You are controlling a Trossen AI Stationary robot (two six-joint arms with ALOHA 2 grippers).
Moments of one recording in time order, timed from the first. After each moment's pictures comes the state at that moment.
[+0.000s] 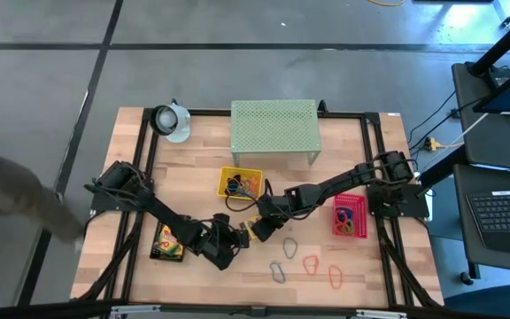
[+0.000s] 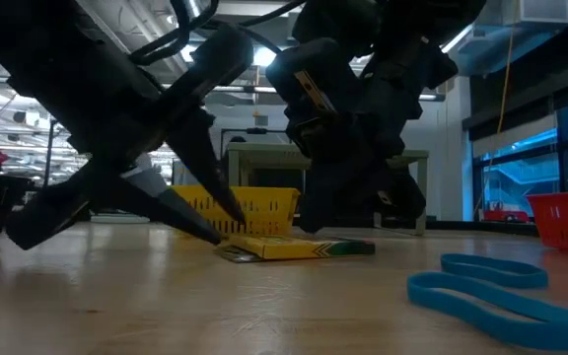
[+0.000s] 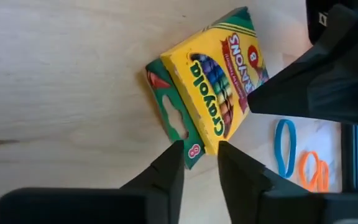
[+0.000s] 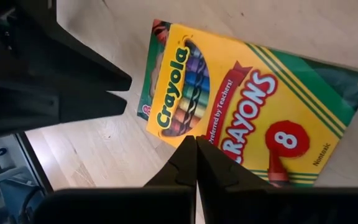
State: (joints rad) left arm -0.60 1.90 1.00 -0.02 -0.62 -1.96; right arm 0.22 1.96 1.15 -0.16 -0.18 1.07
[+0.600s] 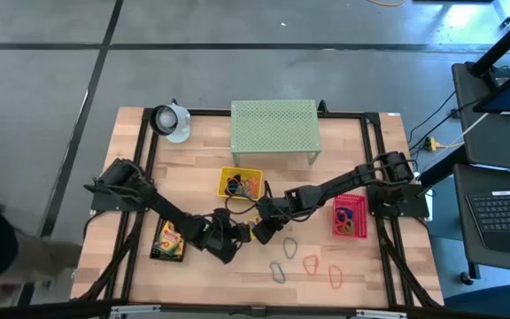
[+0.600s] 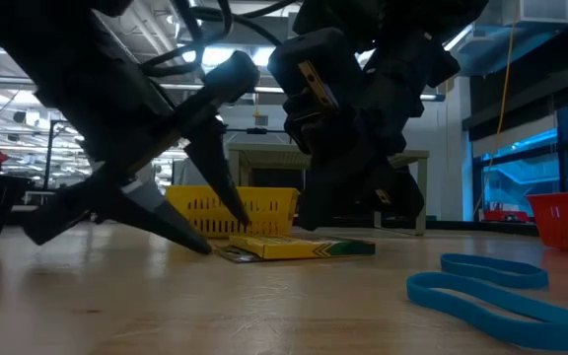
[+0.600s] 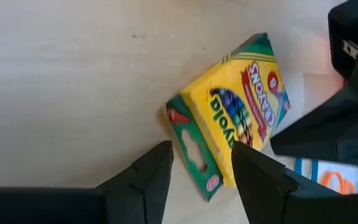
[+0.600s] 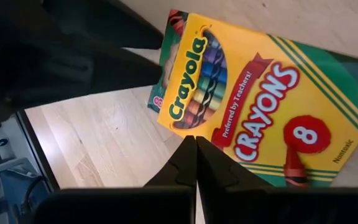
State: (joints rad) left arm -0.53 1.90 1.00 -0.10 -0.59 -1.95; right arm 0.23 1.96 1.15 -0.15 -0.18 1.04
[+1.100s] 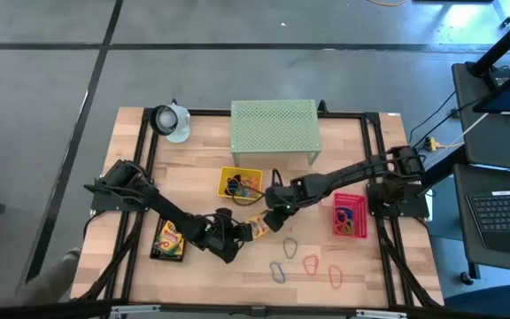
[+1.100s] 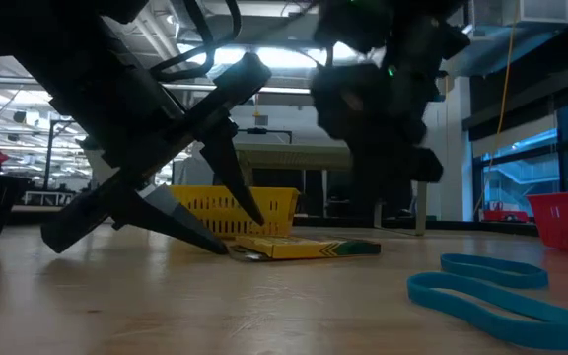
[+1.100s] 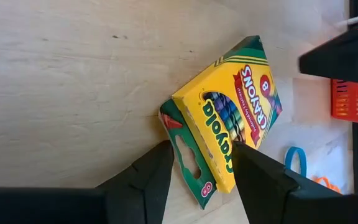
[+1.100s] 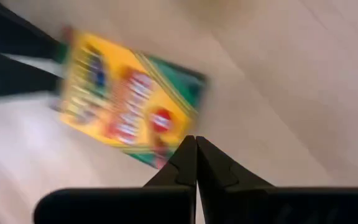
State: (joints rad) left arm -0.51 1.93 1.00 -0.04 -0.60 -1.95; right arm 0.18 1.84 1.15 -0.49 -0.06 0.90
